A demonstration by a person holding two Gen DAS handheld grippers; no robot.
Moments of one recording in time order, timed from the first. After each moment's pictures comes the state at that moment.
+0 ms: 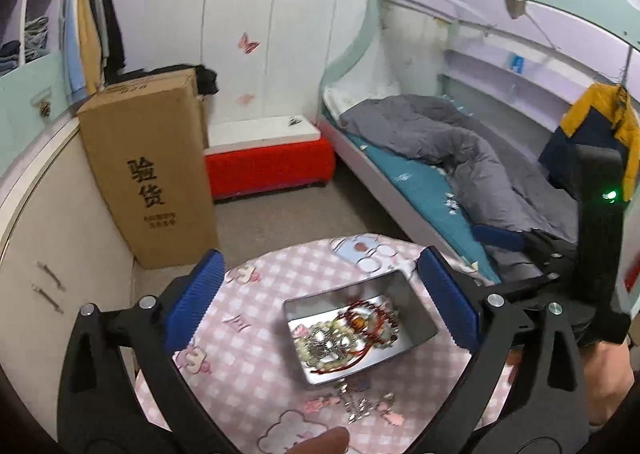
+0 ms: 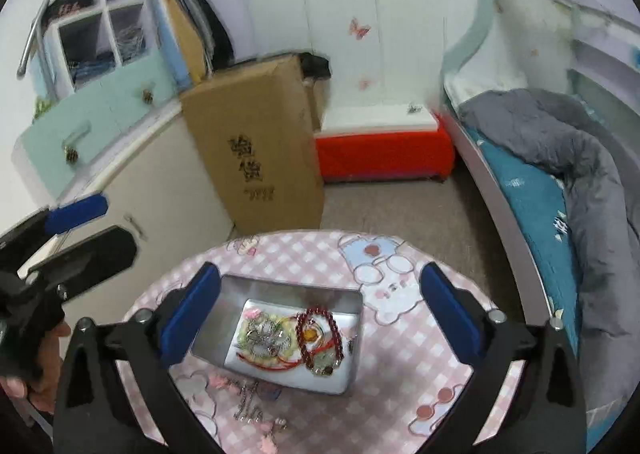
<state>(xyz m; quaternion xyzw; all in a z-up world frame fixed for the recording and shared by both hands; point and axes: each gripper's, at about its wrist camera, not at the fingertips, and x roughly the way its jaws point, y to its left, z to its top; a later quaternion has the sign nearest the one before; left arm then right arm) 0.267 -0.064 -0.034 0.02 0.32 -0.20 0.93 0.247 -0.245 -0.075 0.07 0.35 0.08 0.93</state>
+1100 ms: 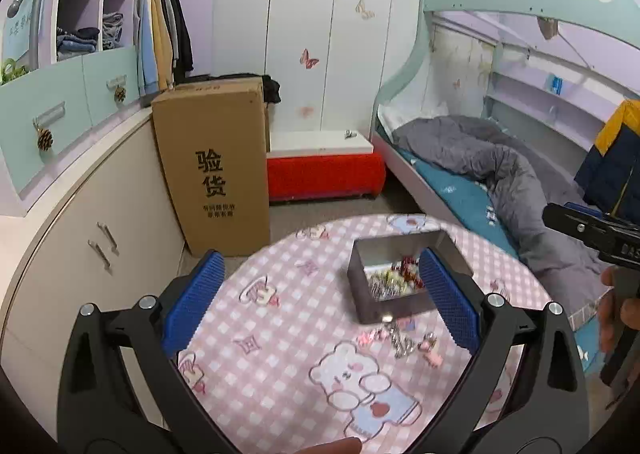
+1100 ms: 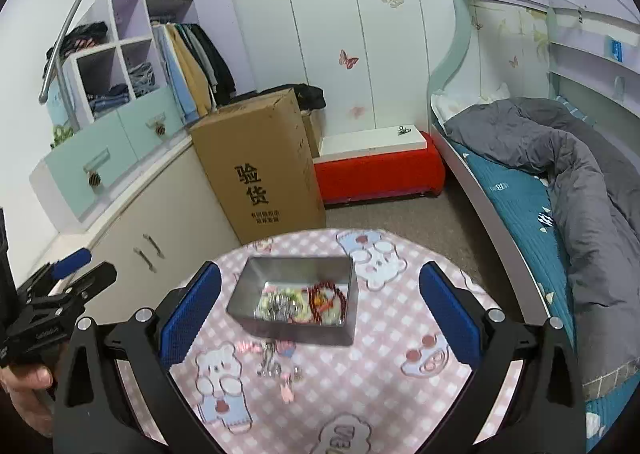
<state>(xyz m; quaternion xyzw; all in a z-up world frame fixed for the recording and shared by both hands) 0.170 0.001 -0.044 0.01 0.28 -0.11 0.95 0.149 -0.256 -0.046 0.08 0.31 0.08 0.94</state>
